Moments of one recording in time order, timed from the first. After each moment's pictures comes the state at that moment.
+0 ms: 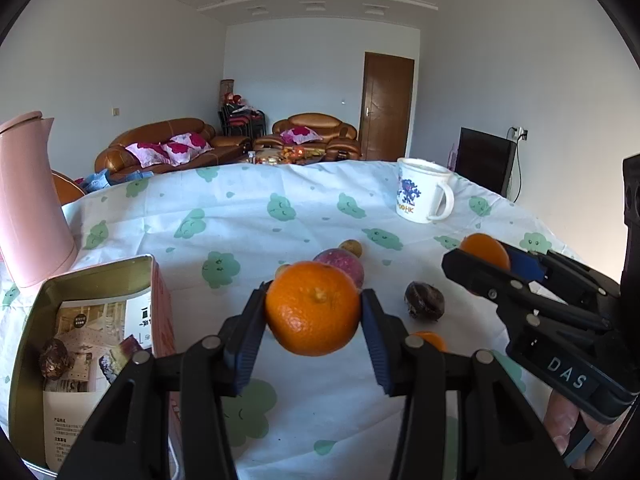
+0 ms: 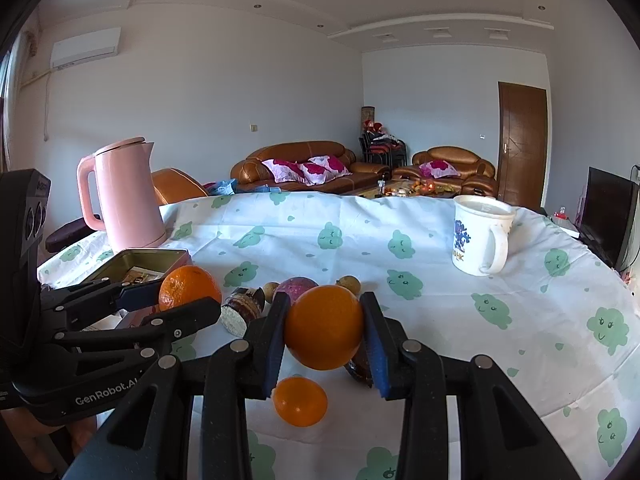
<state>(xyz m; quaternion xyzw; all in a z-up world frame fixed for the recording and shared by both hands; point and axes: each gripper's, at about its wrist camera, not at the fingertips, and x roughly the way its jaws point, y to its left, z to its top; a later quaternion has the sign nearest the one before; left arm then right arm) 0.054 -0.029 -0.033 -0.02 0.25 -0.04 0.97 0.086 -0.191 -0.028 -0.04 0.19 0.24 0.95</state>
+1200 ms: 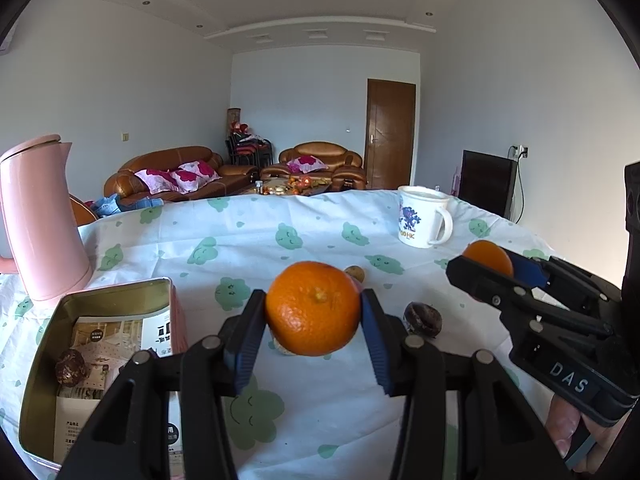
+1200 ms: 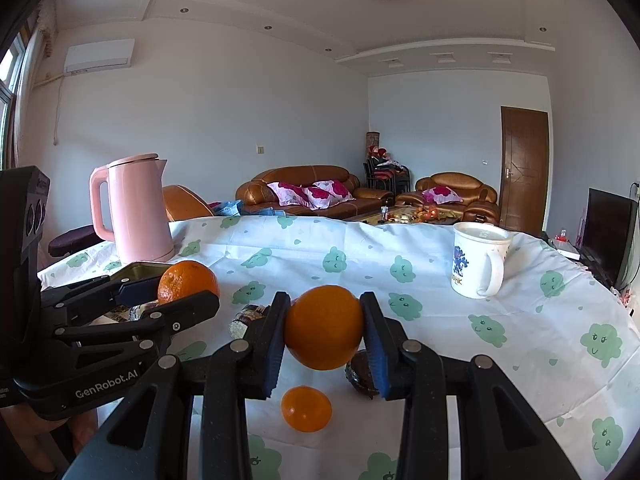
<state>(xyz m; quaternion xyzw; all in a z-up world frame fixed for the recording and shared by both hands) 0.035 -0.027 -0.025 -0.01 0.20 -0.03 0.98 0.067 -0.195 -0.021 -0.04 0.15 0.25 0.96</state>
